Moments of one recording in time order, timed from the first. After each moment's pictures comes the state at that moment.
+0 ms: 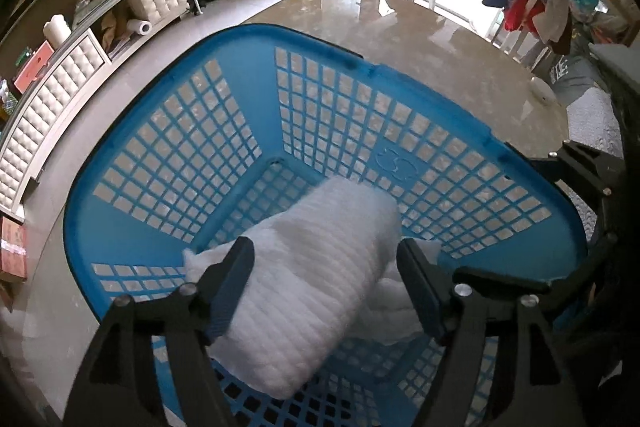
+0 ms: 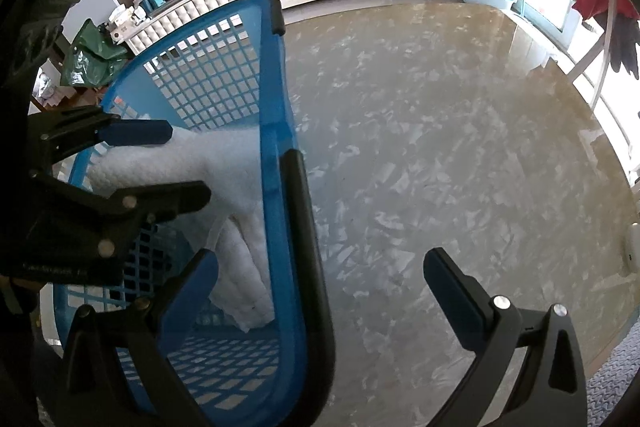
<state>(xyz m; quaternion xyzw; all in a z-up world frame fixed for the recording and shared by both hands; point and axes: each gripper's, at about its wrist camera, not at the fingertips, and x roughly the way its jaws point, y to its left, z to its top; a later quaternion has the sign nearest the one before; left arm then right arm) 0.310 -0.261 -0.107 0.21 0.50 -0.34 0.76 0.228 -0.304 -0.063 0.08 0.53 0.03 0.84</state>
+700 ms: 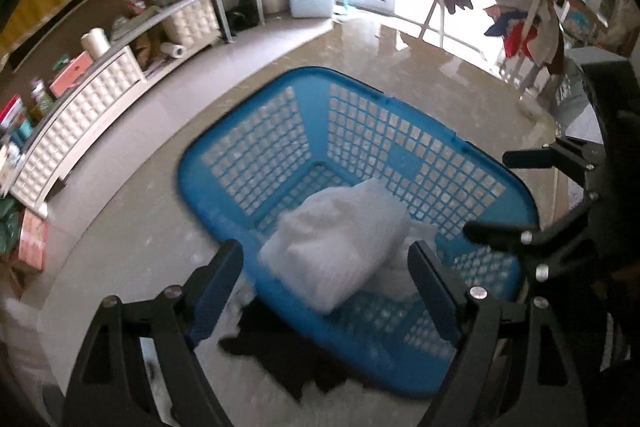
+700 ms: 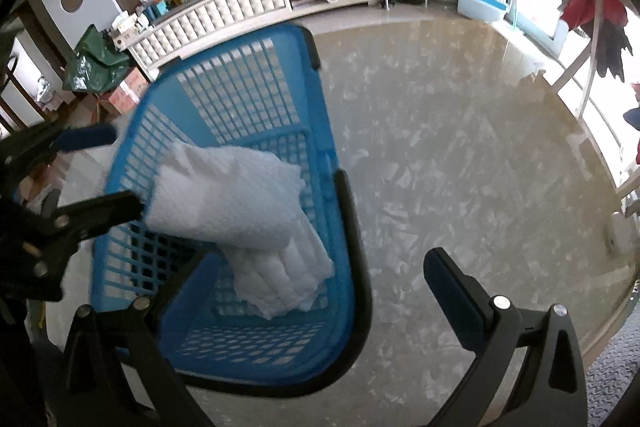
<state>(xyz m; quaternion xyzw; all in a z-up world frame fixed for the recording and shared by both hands) 0.267 -0.180 -0.044 0.19 0.45 -0.31 0.82 0.214 -0.294 -0.028 0.07 0.51 0.02 0.86</state>
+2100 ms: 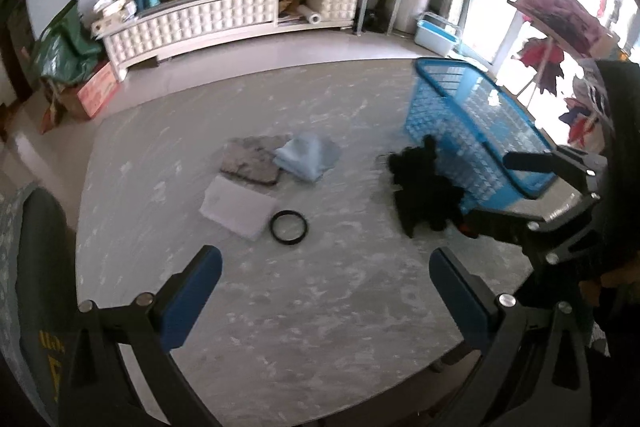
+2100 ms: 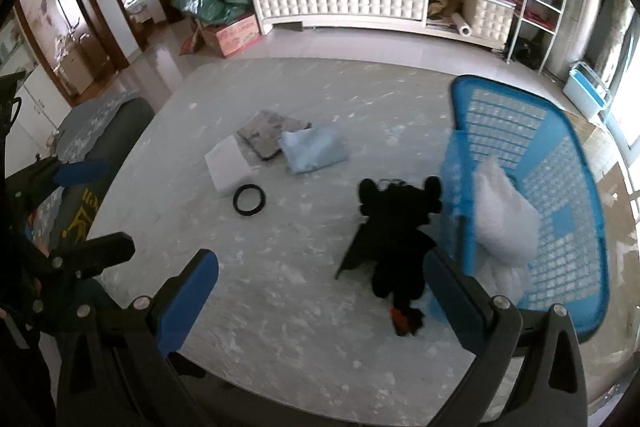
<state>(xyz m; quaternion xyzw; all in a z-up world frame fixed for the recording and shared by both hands) 0.154 0.076 -0.046 0.01 0.47 -0.15 0.87 0.188 -0.073 -0.014 -0.06 0.50 0.17 0.85</state>
